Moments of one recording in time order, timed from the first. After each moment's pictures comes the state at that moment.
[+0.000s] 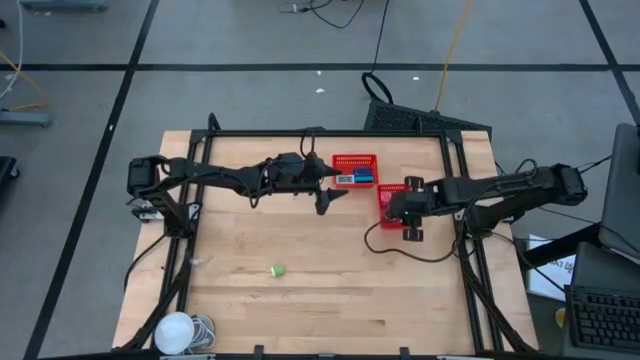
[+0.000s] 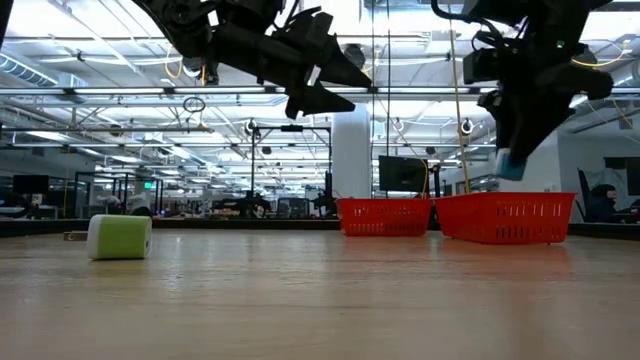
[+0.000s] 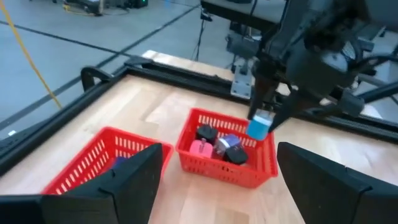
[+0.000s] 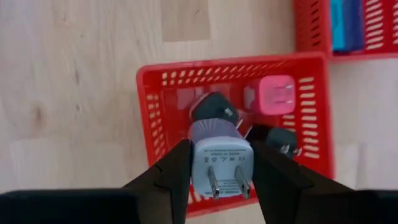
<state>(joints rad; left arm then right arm) 0.17 1.67 1.02 0.39 0.03 -0.16 0.03 1.17 0.83 -0.92 0.20 0.07</state>
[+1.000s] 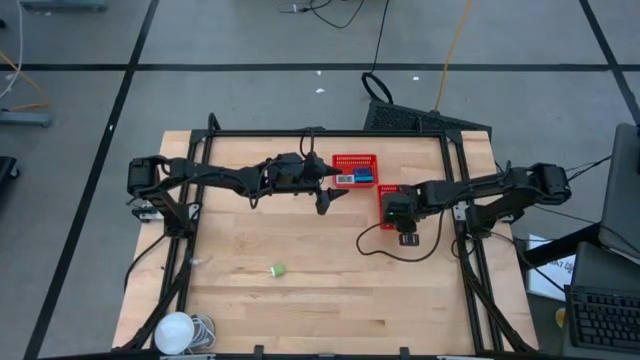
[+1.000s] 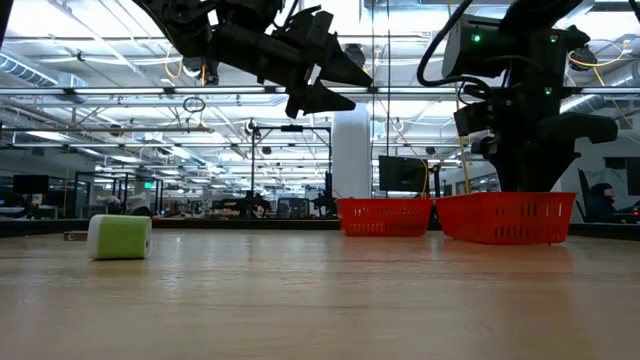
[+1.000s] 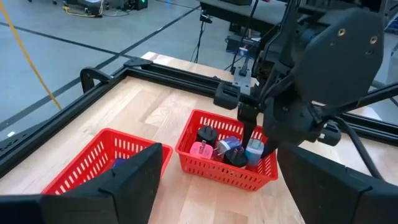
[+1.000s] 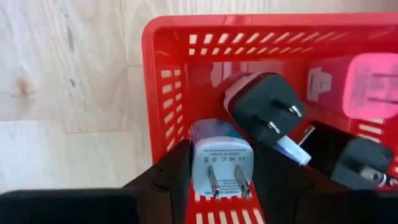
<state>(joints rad) 0.17 1.67 1.02 0.40 0.02 -0.16 -0.04 1.34 0.75 -0.79 0.05 -0.02</state>
